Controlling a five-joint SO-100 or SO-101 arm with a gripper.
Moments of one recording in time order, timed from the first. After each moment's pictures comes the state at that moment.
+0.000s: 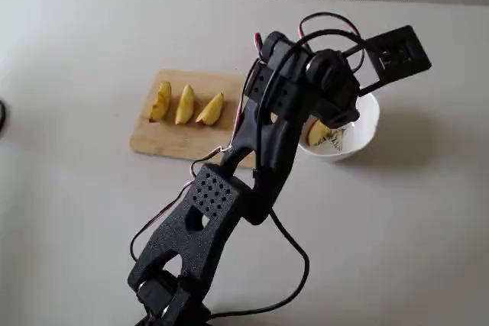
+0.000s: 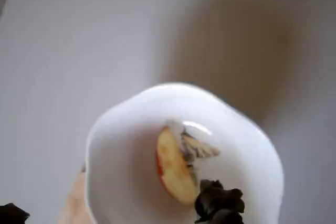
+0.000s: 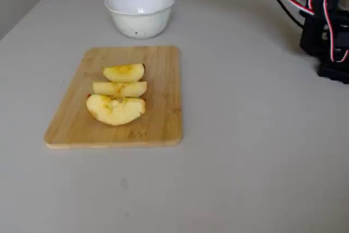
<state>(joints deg) 13.9 31.3 -11.4 101.9 -49.0</state>
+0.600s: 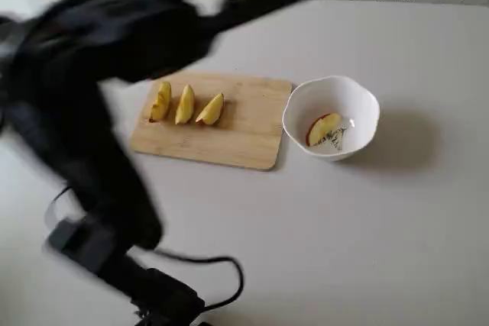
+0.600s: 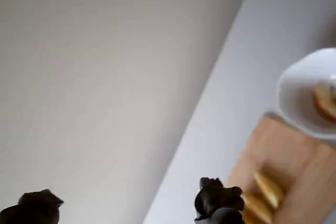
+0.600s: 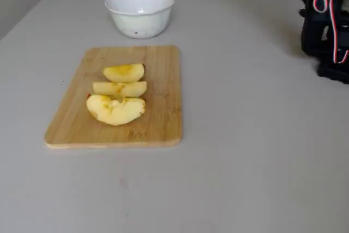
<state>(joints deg) -5.5 97.6 16.8 102.1 -24.1</state>
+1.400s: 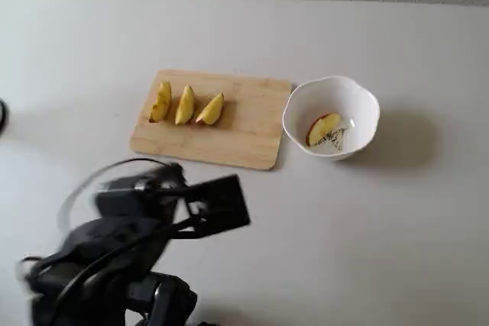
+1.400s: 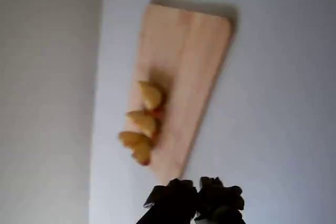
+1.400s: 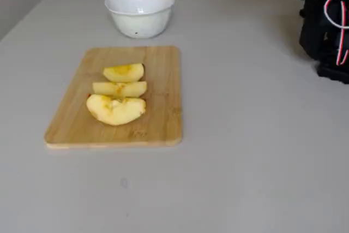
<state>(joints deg) -14.0 187.6 157.9 71.6 -7.4</state>
